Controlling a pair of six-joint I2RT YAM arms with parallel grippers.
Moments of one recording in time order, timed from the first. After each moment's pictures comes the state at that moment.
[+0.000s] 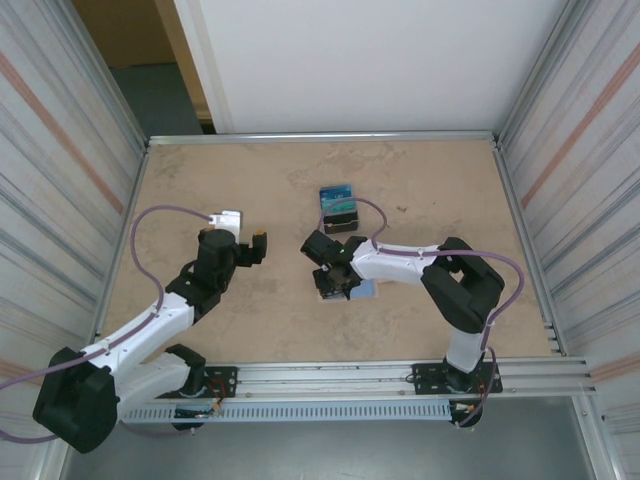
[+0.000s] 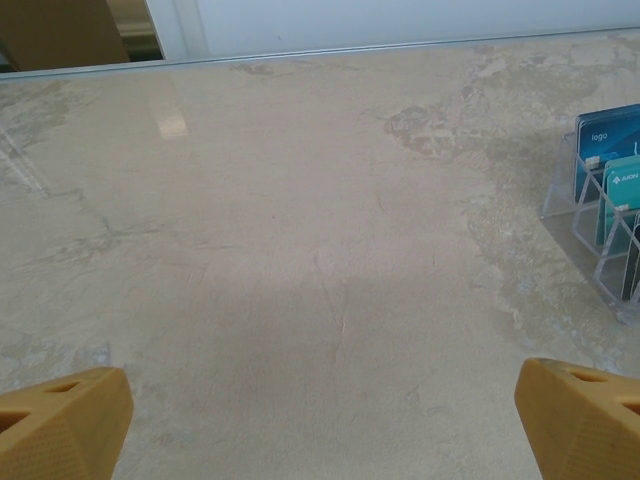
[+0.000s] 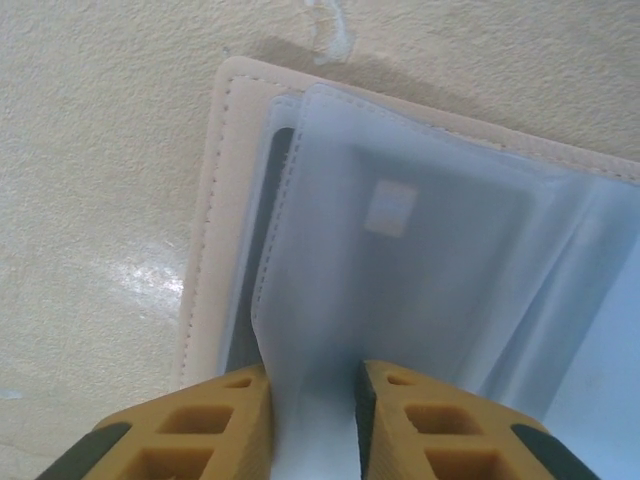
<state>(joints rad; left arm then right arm) -0.50 1.00 0.49 0.04 -0.37 -0.16 0.92 1.81 1.12 -0.61 0.07 0.60</state>
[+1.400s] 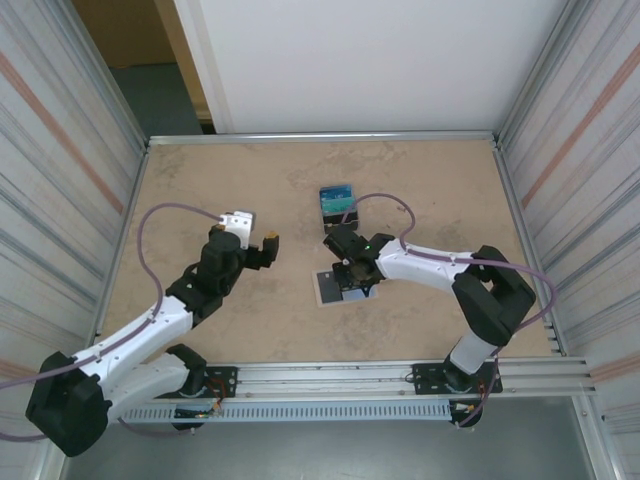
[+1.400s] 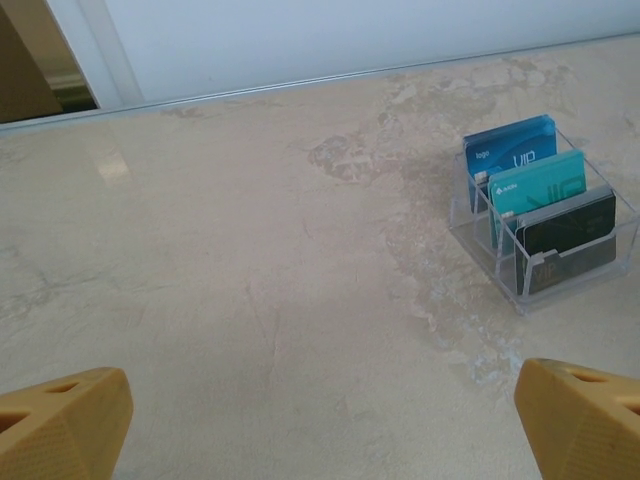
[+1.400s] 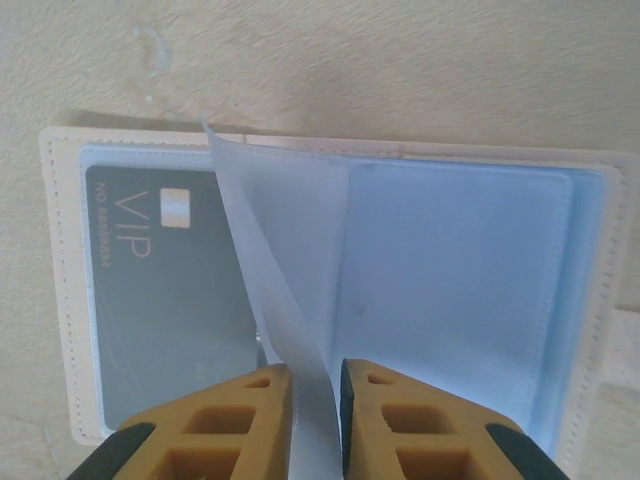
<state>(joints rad) -0.61 0.97 0.53 0.02 -0.36 -0.11 0.84 1.64 1.01 -0.63 0.09 0.63</state>
